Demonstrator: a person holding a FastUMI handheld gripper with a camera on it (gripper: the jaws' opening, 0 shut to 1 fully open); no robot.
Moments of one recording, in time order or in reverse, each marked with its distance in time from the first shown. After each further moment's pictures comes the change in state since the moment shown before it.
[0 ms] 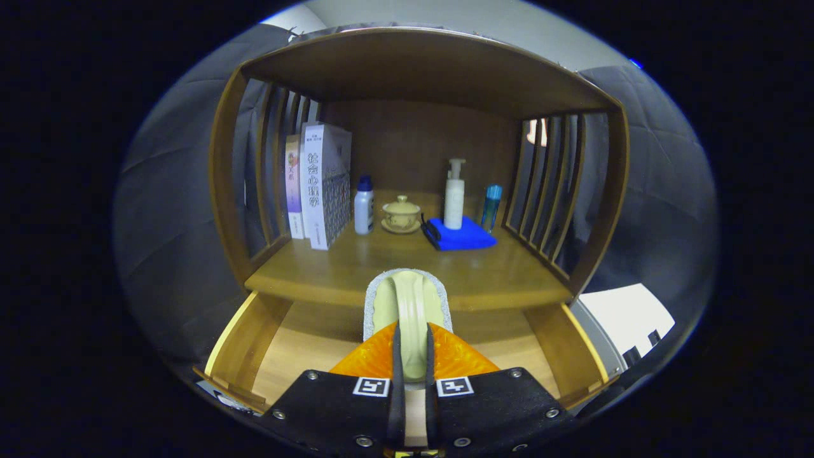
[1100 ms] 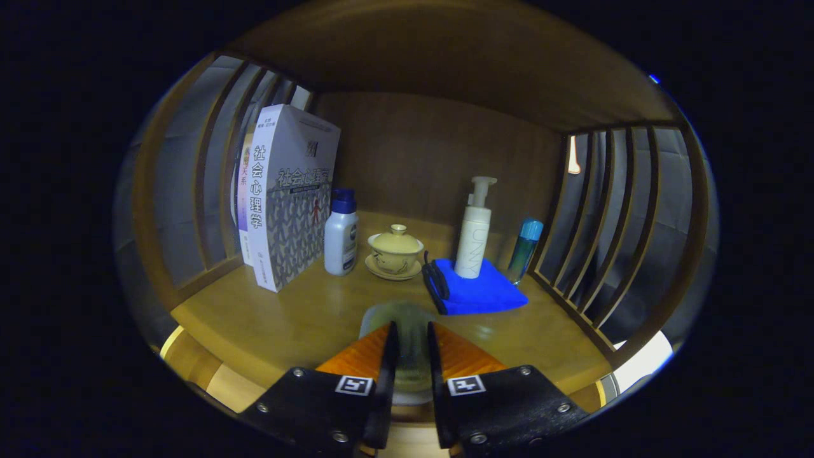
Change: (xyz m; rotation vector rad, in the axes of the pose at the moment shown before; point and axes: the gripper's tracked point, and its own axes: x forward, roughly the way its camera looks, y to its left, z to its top) arm 0.141 -0.009 0.029 -0.069 -0.056 0.084
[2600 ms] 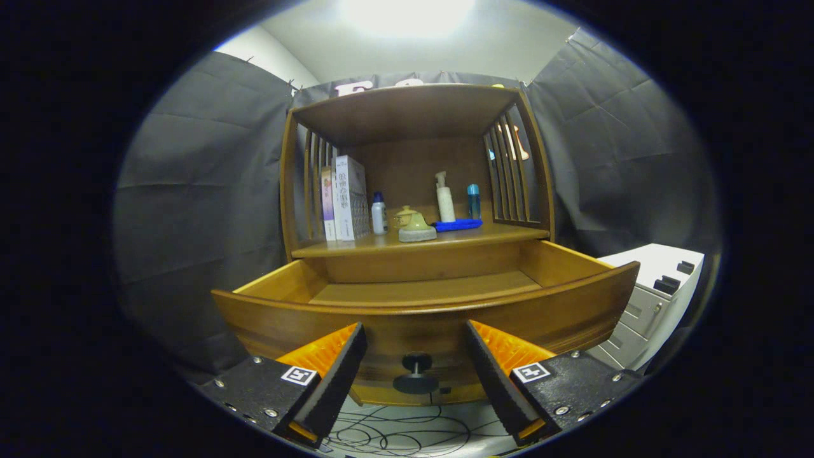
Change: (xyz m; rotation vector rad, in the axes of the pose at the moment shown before) arm -0.259 0.039 -0.190 0.229 -0.224 -0.007
